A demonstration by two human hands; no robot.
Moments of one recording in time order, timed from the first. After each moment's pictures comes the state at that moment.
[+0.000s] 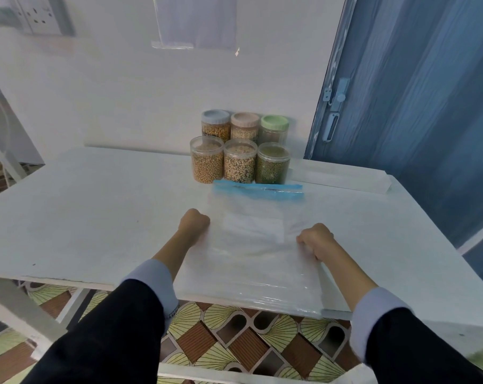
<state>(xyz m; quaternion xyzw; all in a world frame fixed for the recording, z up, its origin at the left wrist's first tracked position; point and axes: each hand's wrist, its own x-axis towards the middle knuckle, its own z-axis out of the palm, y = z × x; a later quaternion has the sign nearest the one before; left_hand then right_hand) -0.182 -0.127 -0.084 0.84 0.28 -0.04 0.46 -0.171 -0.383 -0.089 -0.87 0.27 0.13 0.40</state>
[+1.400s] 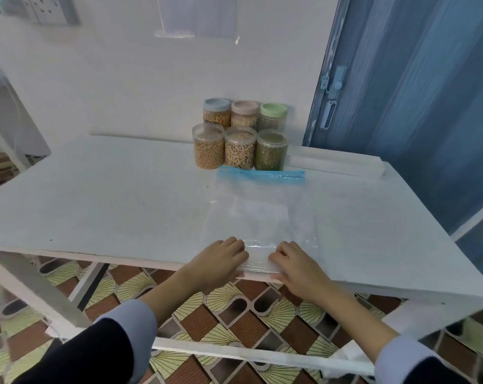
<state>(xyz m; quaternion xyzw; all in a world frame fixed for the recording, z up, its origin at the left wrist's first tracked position) -0.296 -0.152 -0.134 0.91 -0.39 0.15 -0.01 -0.299 -0.388 -0.122 -0.94 -0.33 -0.03 0.12</state>
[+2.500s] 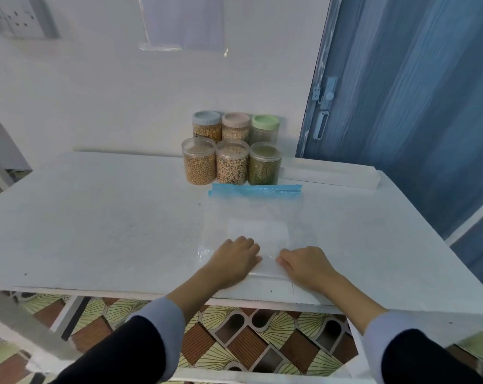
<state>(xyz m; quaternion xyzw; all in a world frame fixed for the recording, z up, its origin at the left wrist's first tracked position) -0.236 -0.192 -0.117 0.96 -0.28 0.06 0.04 -0.230 -0.398 -0.115 -0.97 -0.25 0.00 -0.02</state>
